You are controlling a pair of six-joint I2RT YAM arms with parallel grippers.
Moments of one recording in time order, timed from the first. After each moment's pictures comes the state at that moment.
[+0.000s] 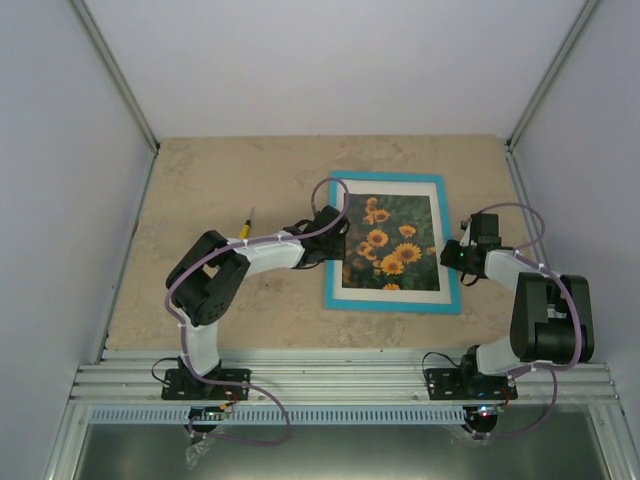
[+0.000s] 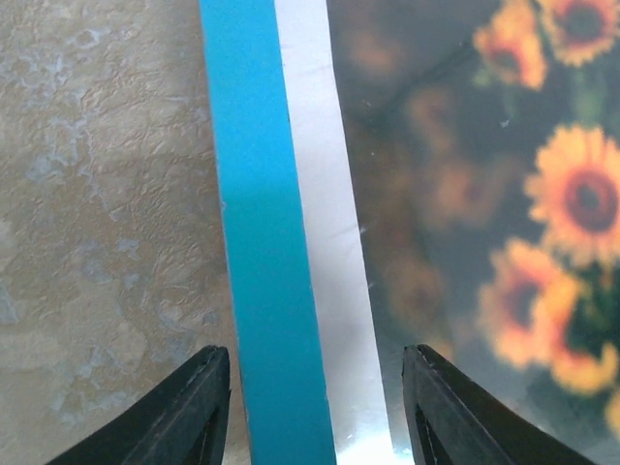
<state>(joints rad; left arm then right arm) -0.76 1.89 1.12 -0.17 -0.14 -0.60 -0.05 1.47 0.64 -0.20 -0.12 0.26</state>
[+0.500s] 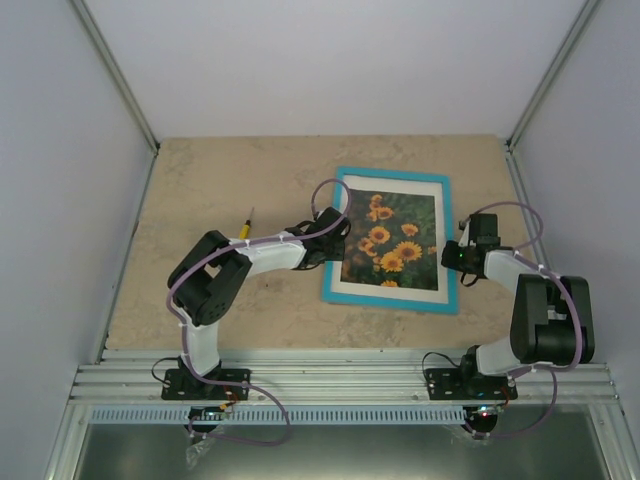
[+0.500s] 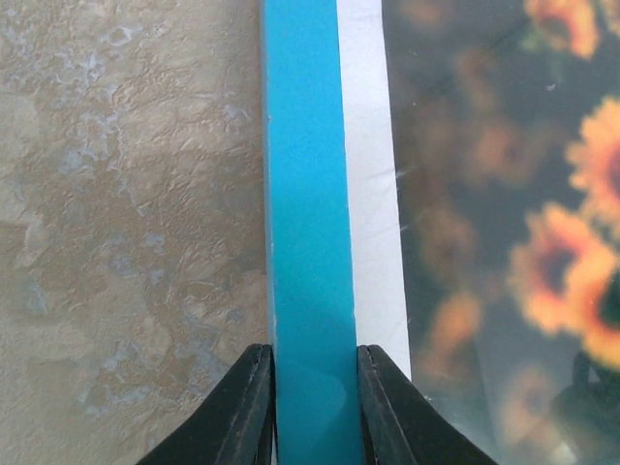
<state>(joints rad) -0.77 1.90 1.13 -0.19 -0.19 -0.60 -0.05 1.47 0.64 -0.21 -0.10 0.24</state>
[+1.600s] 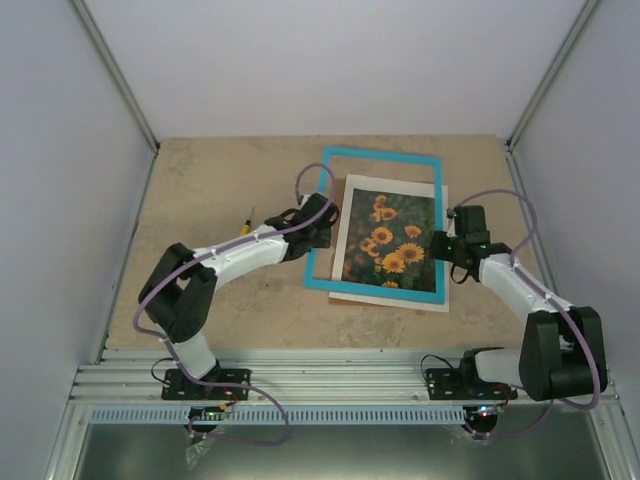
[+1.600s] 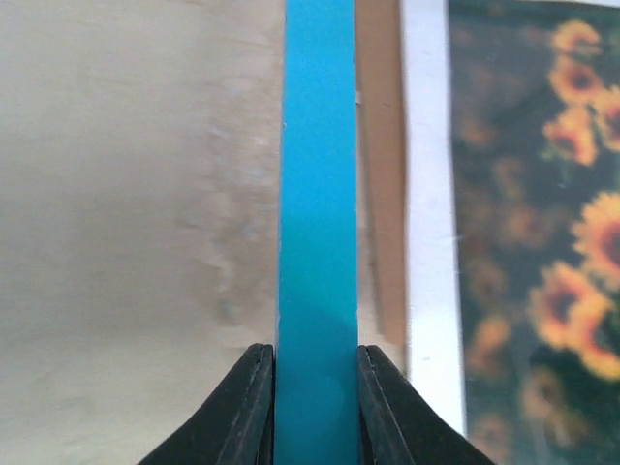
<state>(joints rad) -0.75 1.74 1.15 -0.33 -0.32 -0.57 0.10 1.28 0.67 -0.31 -0.03 0.28</state>
